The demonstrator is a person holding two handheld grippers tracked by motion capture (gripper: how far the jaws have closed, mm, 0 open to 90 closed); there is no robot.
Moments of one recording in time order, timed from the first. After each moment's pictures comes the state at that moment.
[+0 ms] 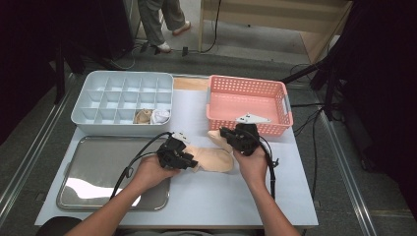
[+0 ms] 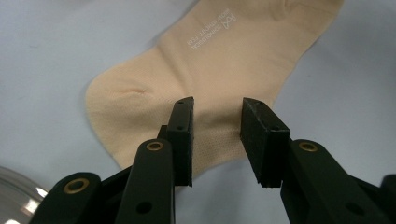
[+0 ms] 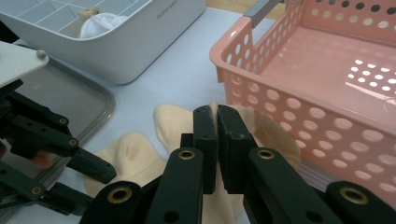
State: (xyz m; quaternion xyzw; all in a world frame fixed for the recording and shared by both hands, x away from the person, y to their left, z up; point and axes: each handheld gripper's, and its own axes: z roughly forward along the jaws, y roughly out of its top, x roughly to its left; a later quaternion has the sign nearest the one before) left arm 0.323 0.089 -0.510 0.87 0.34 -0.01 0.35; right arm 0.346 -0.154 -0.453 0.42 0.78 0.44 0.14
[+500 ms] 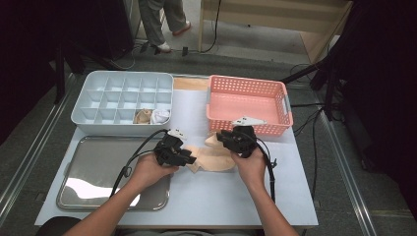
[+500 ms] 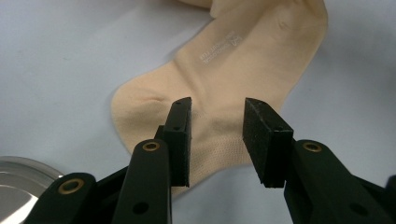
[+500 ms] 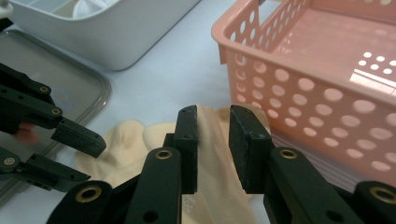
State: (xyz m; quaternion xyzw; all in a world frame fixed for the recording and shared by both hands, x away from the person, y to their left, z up) left arm 0.325 0.097 -0.501 0.86 0.36 0.00 0.37; right arm 0.348 -0.153 -0.467 0.42 0.79 0.43 0.13
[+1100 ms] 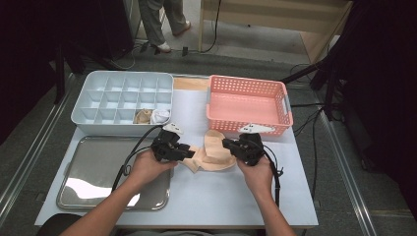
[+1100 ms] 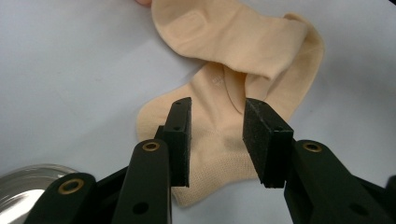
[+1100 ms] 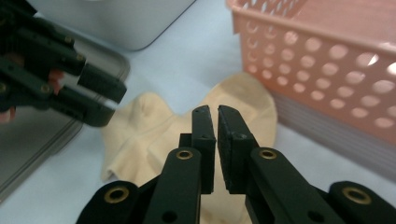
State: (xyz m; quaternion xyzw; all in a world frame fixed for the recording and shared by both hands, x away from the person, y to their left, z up) left arm 0.330 0.105 -0.491 0.84 0.37 0.01 0.39; right arm 0.325 -0.169 -0.466 0.42 0.80 0.43 0.10
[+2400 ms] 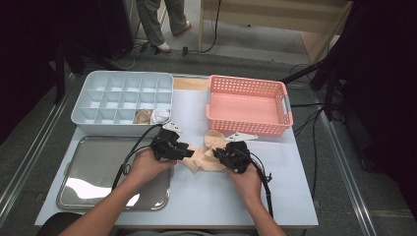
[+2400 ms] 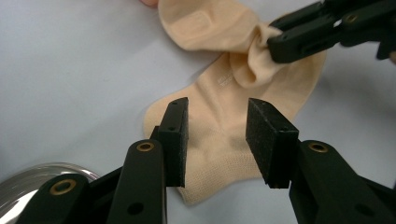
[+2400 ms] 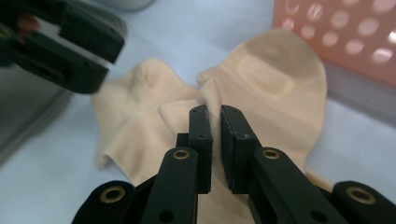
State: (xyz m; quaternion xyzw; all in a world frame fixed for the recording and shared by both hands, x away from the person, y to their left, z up) left arm 0.332 0.107 -0.489 0.85 0.37 0.01 0.39; right arm 0.318 -0.142 -0.499 0.42 0.81 0.39 0.09
